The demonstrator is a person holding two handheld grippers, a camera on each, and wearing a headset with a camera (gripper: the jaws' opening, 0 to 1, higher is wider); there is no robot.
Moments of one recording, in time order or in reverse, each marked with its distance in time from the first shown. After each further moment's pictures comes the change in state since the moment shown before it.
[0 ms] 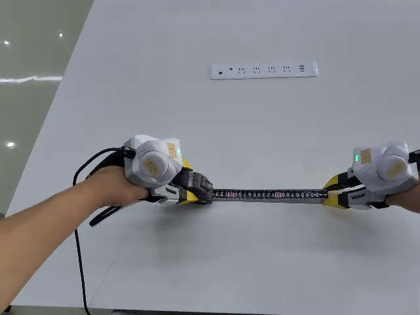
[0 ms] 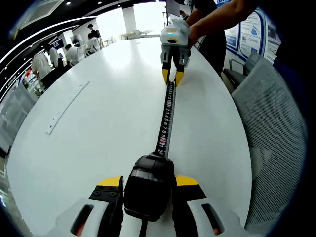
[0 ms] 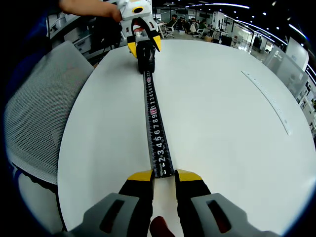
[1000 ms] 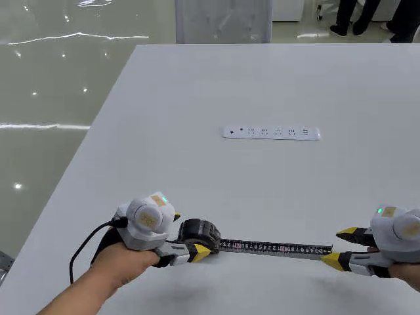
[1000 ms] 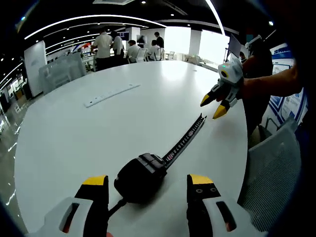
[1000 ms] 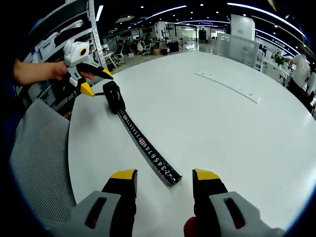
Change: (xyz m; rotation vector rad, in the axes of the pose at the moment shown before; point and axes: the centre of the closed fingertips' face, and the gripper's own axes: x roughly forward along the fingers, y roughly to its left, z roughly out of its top) left arm -0.044 -0.008 0.003 -0.467 -0.157 0.256; right arm -0.038 0.004 0.023 0.440 -0.193 -0.225
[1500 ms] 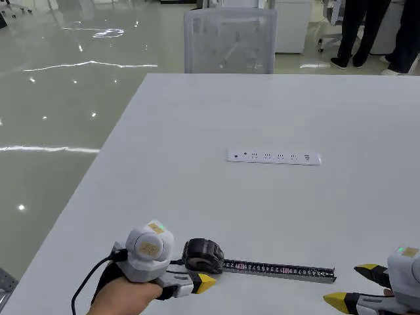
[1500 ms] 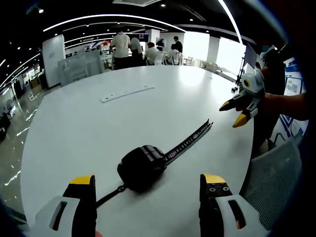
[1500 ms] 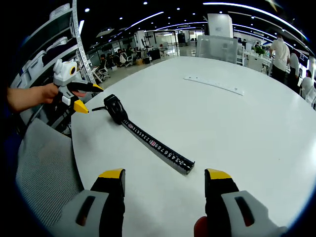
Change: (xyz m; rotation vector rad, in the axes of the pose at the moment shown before) left arm -0.027 -0.003 -0.012 -0.112 -0.024 0.117; right arm -0.032 0.026 -0.003 0.149 -0.074 -0.083
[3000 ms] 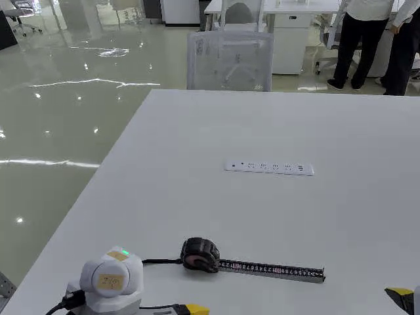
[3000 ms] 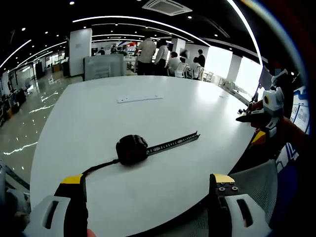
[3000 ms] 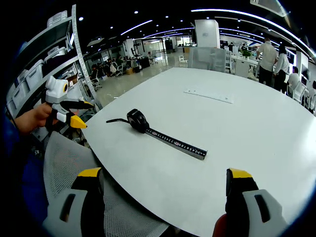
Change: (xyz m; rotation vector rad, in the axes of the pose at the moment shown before) left arm -0.110 -0.050 -0.010 -0.201 -0.051 0.121; right arm -0.102 0.083 0.017 0.058 -0.056 -0.087
